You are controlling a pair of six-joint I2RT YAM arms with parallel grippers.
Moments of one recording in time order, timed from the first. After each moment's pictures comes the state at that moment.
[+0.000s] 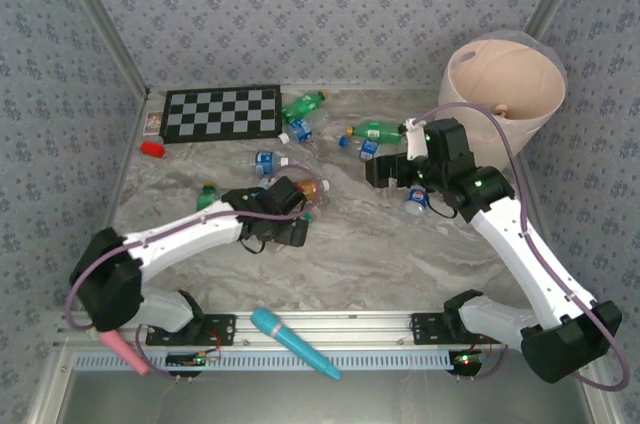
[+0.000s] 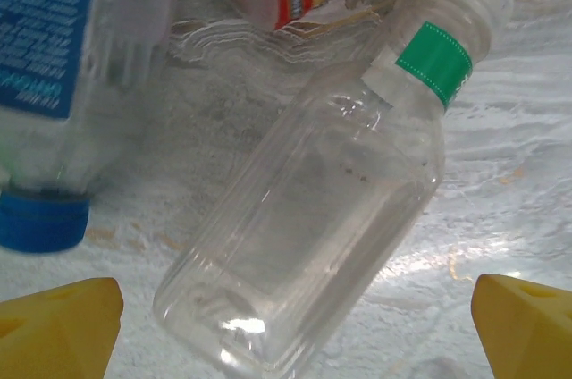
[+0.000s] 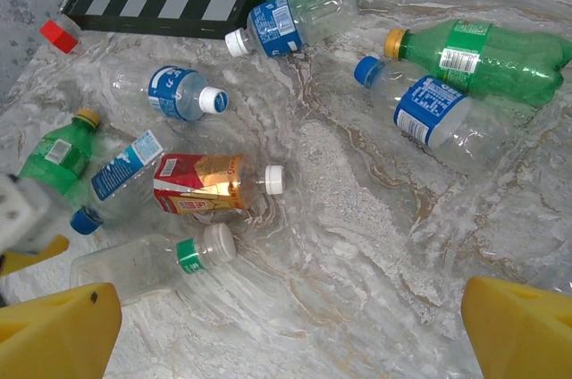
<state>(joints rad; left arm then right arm) -0.88 1.42 0.96 -0.80 -0.21 -0.56 0.41 1.09 1.14 -0.71 -0.19 0.22</state>
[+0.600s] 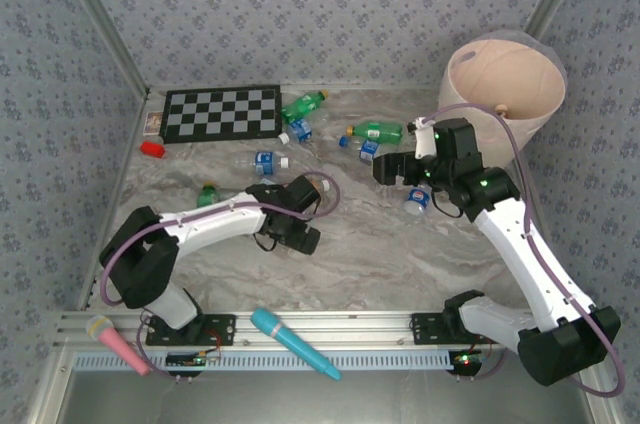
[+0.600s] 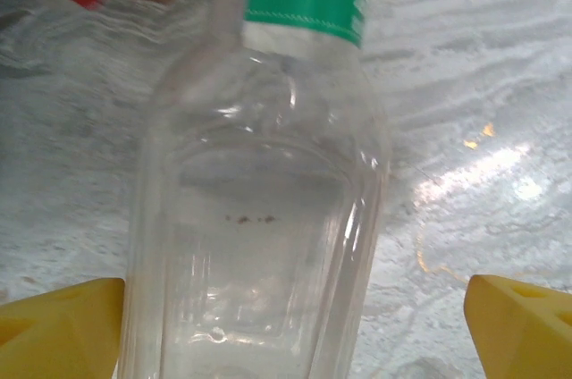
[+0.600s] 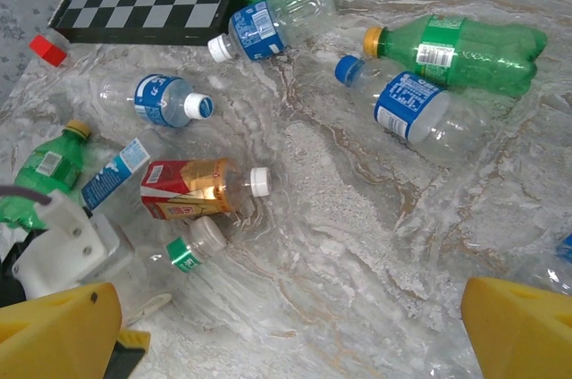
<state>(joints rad) -0.90 1.57 1.01 -0.78 -0.08 -0.46 0.35 1.08 1.12 -0.71 -0.23 0.22</state>
